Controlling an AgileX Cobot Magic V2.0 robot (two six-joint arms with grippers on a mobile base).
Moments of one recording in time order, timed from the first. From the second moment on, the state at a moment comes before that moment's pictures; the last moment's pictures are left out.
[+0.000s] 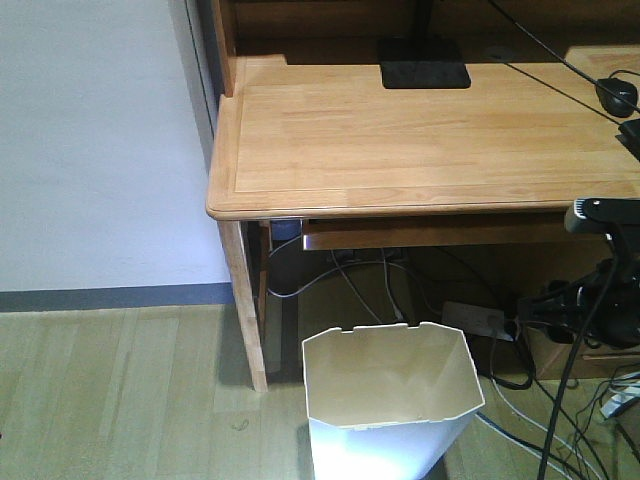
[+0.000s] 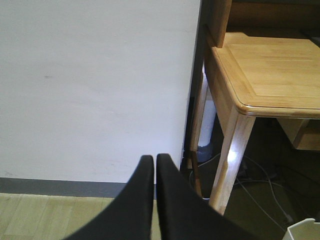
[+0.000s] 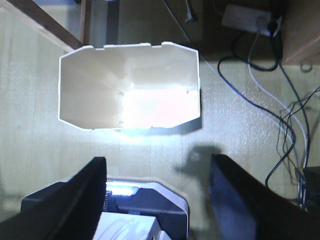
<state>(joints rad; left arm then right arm) 0.14 -0.01 0.03 0.04 0.35 -0.10 0.01 1.24 -0.57 0.20 0.58 -0.18</state>
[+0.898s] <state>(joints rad) 0.14 -0.01 0.03 0.04 0.35 -0.10 -0.23 1.97 -0.70 1.31 0.29 -1.60</state>
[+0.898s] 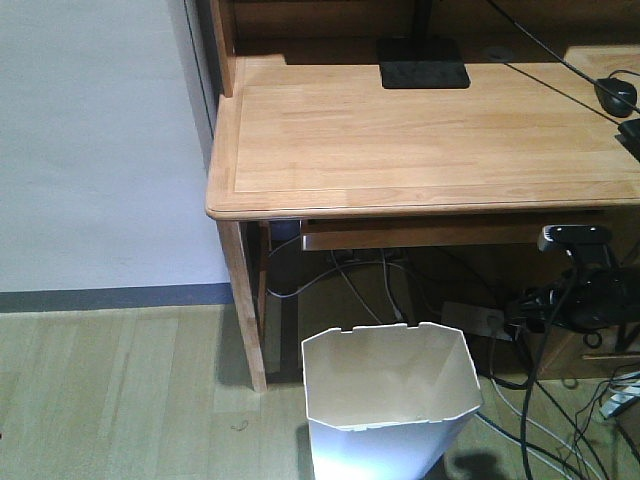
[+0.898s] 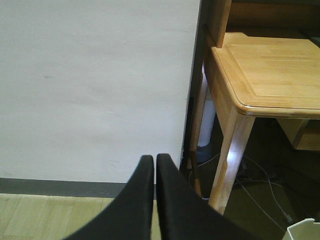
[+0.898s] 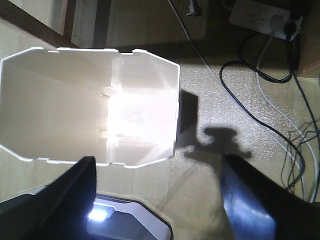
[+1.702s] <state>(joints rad) 0.14 -0.01 0.03 0.04 0.35 -0.10 -0.19 2.66 -1.20 1.34 0.27 -1.66</state>
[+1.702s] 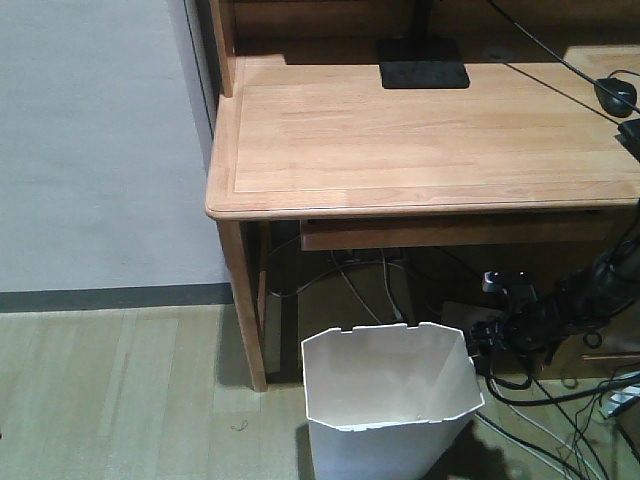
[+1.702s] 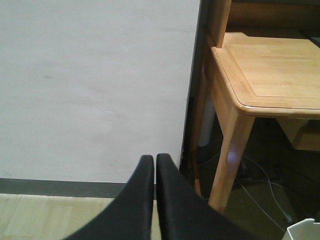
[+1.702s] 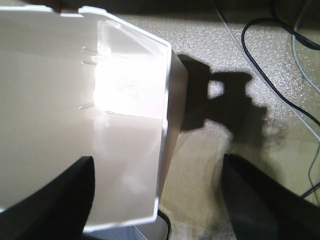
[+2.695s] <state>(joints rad) 0.14 -0.01 0.03 0.04 0.35 -0.10 -0.15 3.03 -1.54 1.24 0.27 -1.57</state>
